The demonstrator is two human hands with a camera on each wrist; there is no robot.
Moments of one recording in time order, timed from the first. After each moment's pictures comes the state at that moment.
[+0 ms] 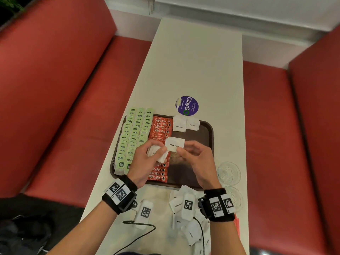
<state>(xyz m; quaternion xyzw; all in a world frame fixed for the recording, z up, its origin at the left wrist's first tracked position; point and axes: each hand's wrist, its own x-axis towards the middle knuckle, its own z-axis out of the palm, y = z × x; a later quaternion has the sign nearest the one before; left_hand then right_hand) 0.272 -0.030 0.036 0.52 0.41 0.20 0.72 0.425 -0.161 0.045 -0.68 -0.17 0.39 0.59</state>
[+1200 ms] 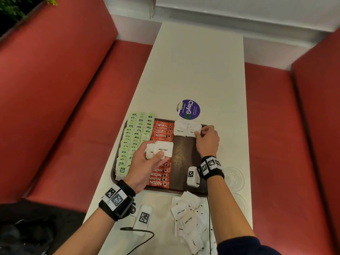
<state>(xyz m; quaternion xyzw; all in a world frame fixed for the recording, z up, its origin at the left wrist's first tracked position) 0.272 -0.020 0.042 0.42 0.43 0.20 0.77 0.525 -0.090 -0.052 -0.91 -0.16 0.14 0.37</state>
